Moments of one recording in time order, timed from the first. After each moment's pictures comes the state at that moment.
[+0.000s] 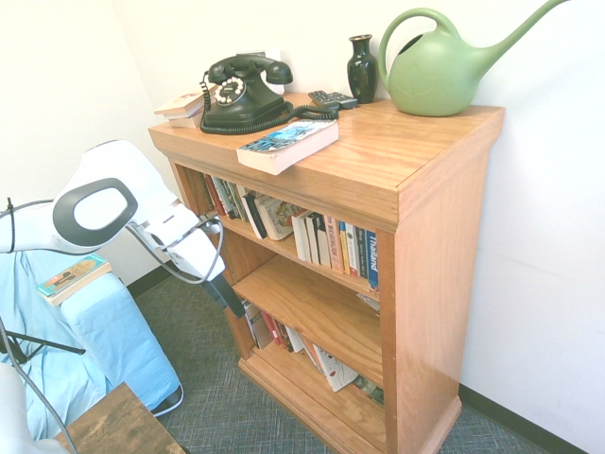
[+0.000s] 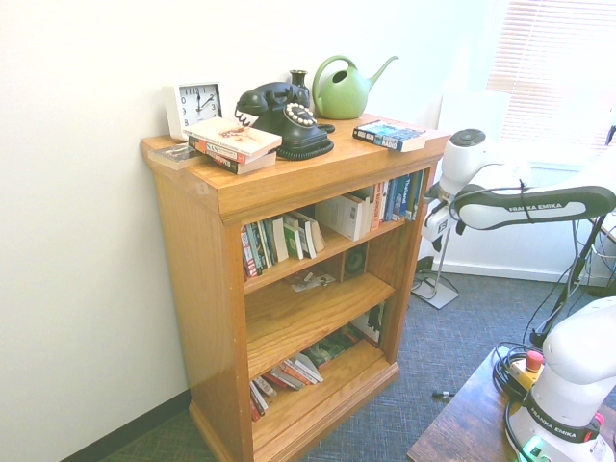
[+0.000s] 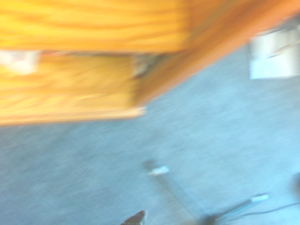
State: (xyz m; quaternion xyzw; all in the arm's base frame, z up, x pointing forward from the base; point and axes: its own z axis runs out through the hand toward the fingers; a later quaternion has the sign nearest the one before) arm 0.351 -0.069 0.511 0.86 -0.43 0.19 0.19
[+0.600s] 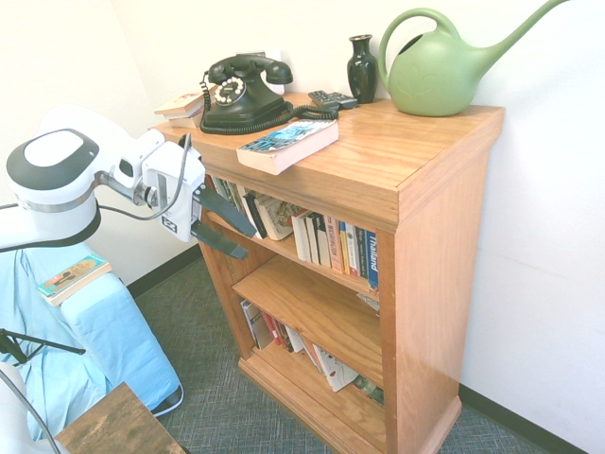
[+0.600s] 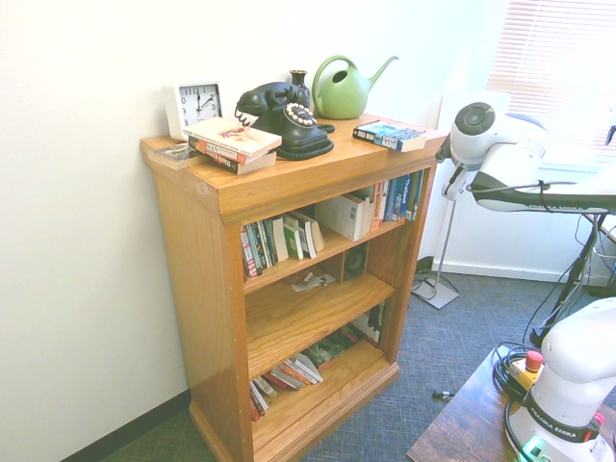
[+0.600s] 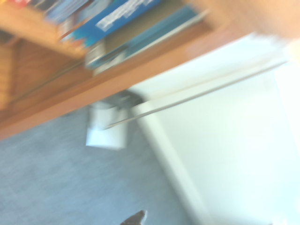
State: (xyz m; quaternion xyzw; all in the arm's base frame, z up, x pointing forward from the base) arm 0.363 -0.062 0.598 0.81 -0.31 0.32 0.38
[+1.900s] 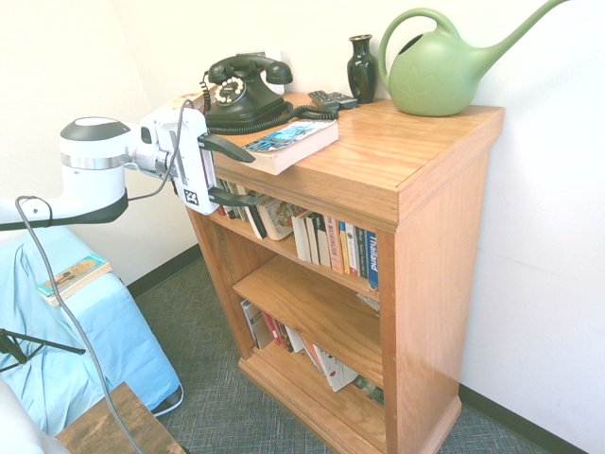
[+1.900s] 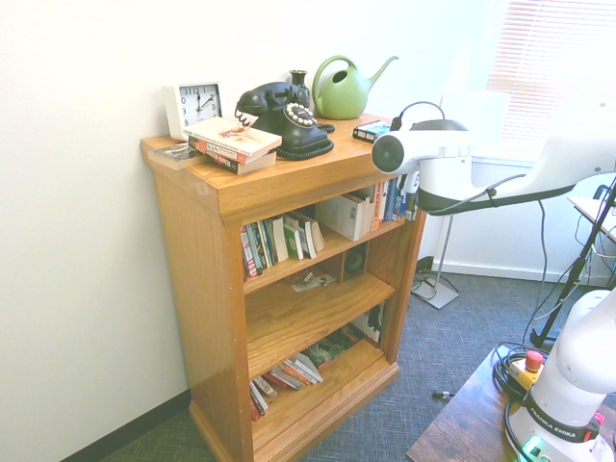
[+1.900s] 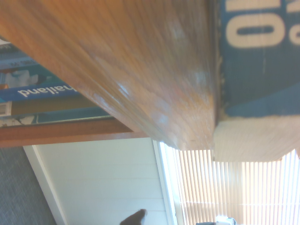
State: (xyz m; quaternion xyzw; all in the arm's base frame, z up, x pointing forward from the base) arm 0.451 0.024 0.594 0.73 -0.24 0.34 0.53
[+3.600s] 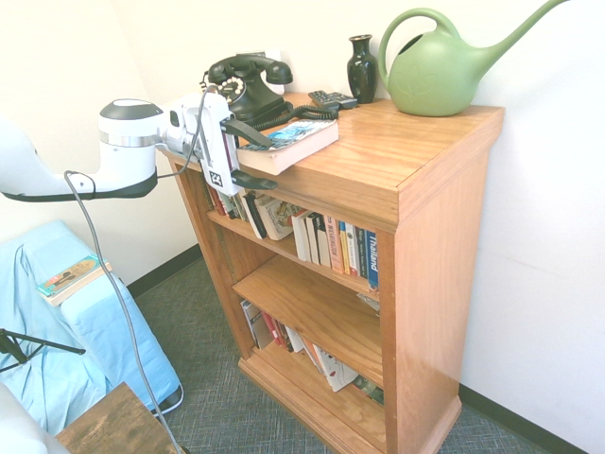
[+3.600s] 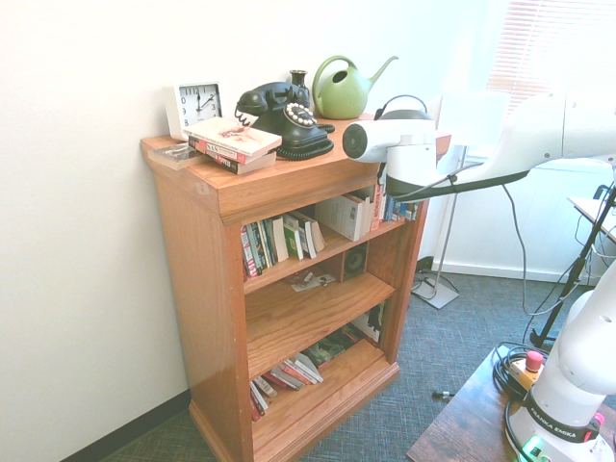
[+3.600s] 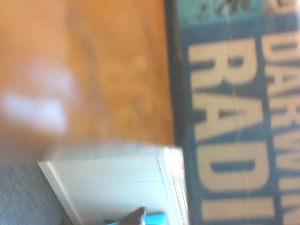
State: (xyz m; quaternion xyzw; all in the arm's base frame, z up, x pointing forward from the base) arm 0.512 0.016 0.600 0.71 -0.30 0.32 0.55
